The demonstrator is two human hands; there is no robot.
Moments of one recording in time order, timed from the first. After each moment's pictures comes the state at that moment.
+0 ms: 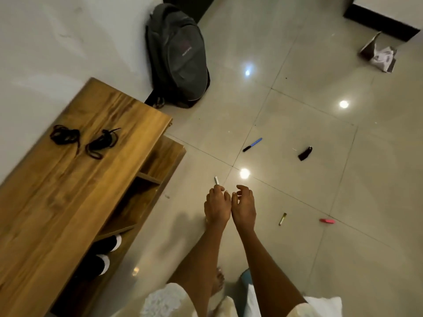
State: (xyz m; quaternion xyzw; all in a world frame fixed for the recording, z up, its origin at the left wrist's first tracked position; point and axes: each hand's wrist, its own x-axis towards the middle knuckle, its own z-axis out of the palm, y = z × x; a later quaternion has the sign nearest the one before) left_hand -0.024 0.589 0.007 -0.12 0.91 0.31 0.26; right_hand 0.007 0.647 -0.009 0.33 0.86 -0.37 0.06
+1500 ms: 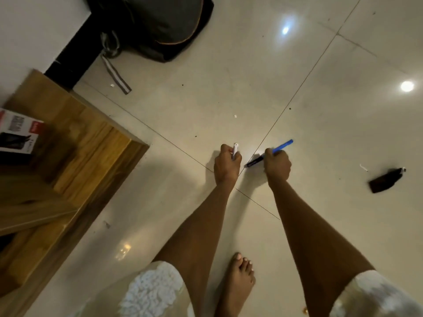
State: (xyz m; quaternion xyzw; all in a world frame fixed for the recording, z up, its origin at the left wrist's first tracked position) left_hand -0.266 0.737 -0.397 -0.24 0.84 0.43 0.22; right_hand -0.266 0.851 -0.409 0.48 0.76 -0.42 0.15
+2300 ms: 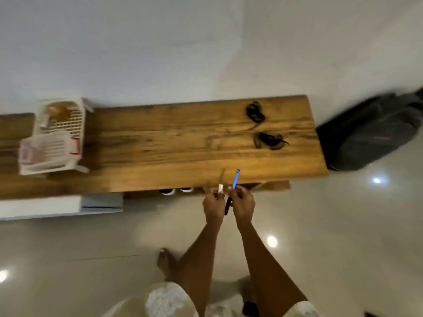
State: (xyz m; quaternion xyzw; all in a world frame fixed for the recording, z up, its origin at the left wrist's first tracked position) left_hand 0.012 0.326 0.035 -0.61 0.56 0.55 -0.10; right_hand -0.039 0.377 0.049 0.03 0.82 -0.47 0.33
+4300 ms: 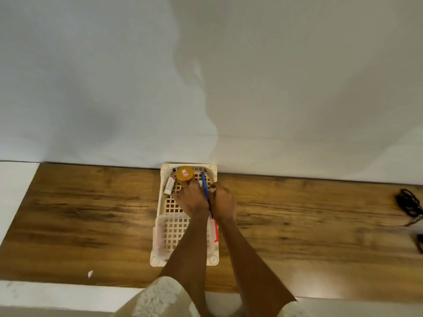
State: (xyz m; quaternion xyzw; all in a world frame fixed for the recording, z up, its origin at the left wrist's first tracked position) left_hand 0.199 -0.233 0.038 -0.65 0.72 0.18 0.13; right_hand 0.154 -0.176 0.024 -0.32 0.89 -0.21 0.26
